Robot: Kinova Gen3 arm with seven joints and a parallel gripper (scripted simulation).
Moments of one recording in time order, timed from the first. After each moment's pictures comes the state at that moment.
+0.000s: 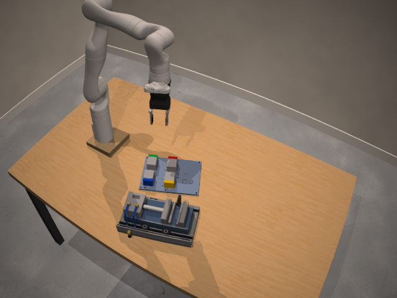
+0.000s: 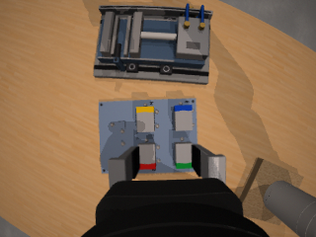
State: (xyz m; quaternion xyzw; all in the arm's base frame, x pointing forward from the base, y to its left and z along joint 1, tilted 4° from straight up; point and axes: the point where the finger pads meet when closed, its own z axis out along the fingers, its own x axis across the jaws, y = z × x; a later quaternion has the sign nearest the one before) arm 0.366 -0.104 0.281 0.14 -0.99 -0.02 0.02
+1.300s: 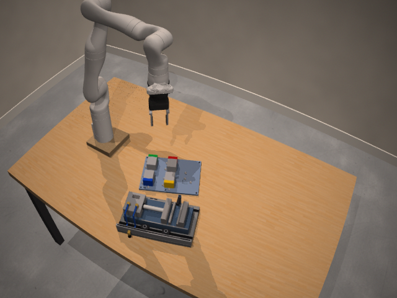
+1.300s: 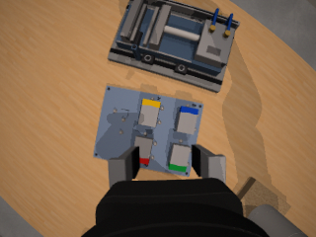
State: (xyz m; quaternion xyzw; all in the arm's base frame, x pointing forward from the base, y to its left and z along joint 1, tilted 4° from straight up) arm 0.363 -0.098 0.274 0.25 -0.97 -0.02 0.02
